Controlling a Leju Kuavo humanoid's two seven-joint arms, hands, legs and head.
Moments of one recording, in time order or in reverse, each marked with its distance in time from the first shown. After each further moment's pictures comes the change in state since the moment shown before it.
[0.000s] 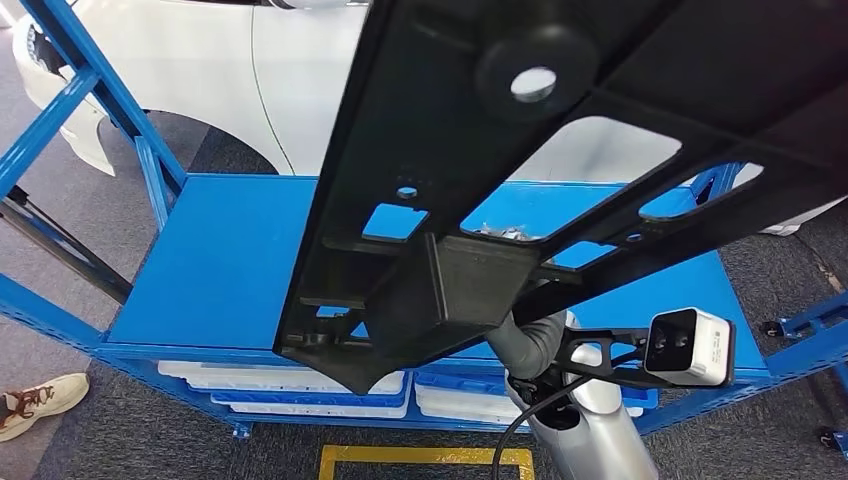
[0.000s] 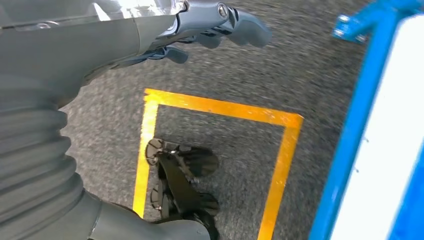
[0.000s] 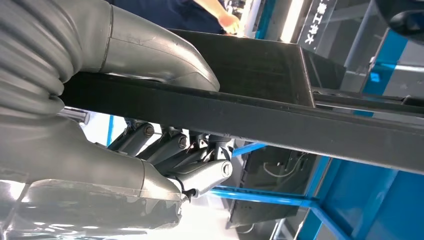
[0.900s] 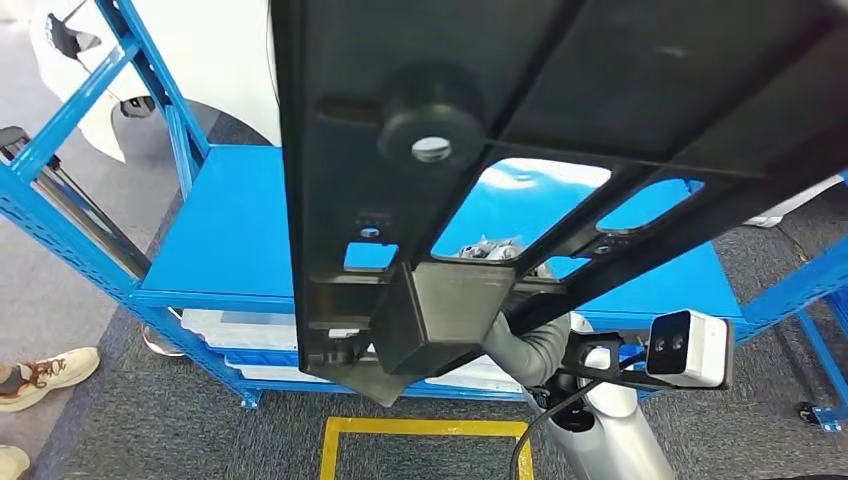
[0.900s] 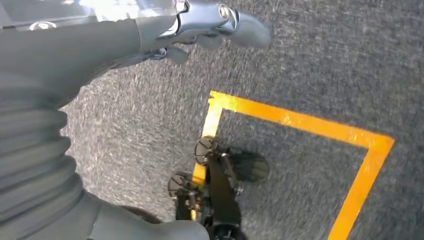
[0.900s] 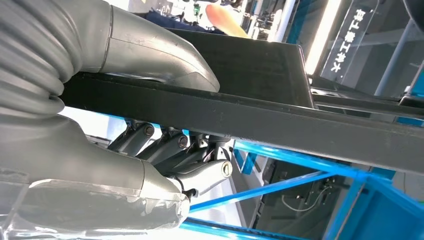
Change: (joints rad) left arm 0.011 0.001 0.044 0.003 -0.008 0.013 0.170; right arm -0.002 -0.051 -0.009 -0.013 -0.007 0.046 0.068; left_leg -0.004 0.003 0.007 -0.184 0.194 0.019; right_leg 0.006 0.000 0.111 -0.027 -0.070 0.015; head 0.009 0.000
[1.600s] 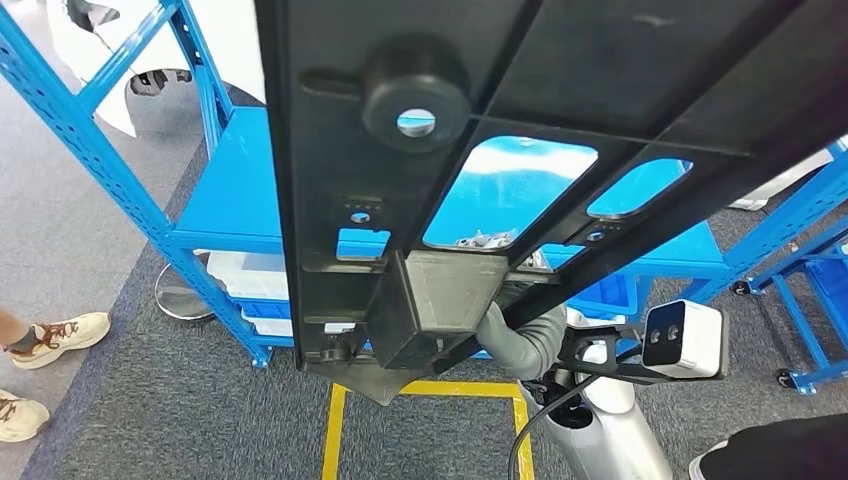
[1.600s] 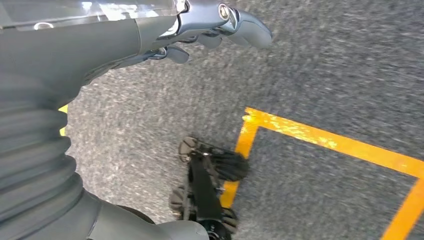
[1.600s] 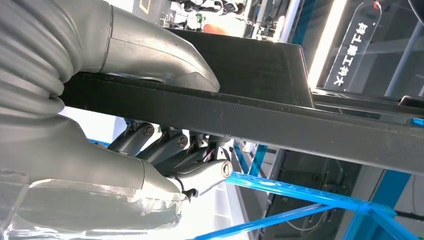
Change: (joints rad) left arm -0.005 0.001 0.012 0.001 0.002 -0.005 0.000; right arm -0.012 0.000 0.006 0.004 -0.018 -0.024 0.021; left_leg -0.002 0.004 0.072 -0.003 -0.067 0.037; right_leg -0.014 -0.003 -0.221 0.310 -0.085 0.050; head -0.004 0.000
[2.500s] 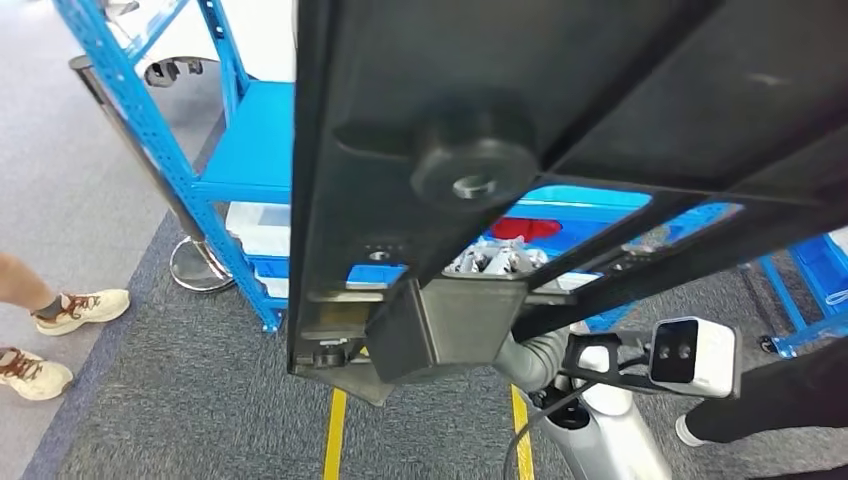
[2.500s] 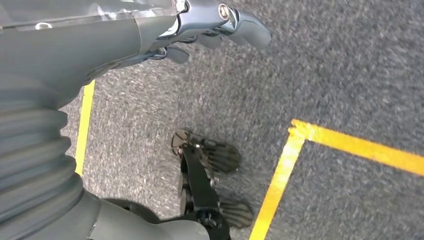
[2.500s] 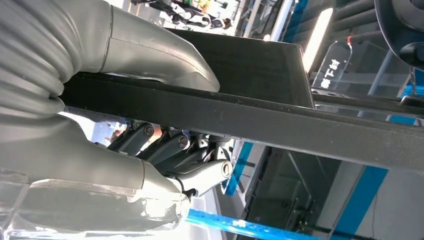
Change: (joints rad) left arm 0.012 0.001 0.020 0.001 -0.017 -0.008 -0.014; right arm -0.009 -0.005 0.017 -0.003 0.020 0.021 -0.078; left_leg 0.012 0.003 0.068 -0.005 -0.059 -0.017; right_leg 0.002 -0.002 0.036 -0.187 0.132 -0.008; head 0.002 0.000
